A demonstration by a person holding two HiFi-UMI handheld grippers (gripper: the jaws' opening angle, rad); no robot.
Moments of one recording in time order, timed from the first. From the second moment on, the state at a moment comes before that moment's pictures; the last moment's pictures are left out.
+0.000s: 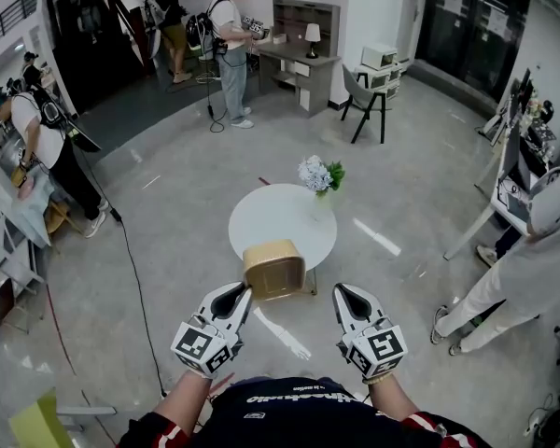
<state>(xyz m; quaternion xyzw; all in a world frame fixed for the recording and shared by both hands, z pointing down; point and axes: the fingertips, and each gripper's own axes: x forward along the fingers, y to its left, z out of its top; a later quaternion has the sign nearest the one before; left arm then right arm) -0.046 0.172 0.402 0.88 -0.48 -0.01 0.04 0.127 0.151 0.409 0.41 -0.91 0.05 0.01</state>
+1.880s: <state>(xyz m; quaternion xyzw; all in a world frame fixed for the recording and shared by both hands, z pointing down) -0.093 -0.003 0.414 0.87 -0.48 -0.02 0.04 0.086 -0.022 0.413 0.40 -0.91 0.04 0.02</state>
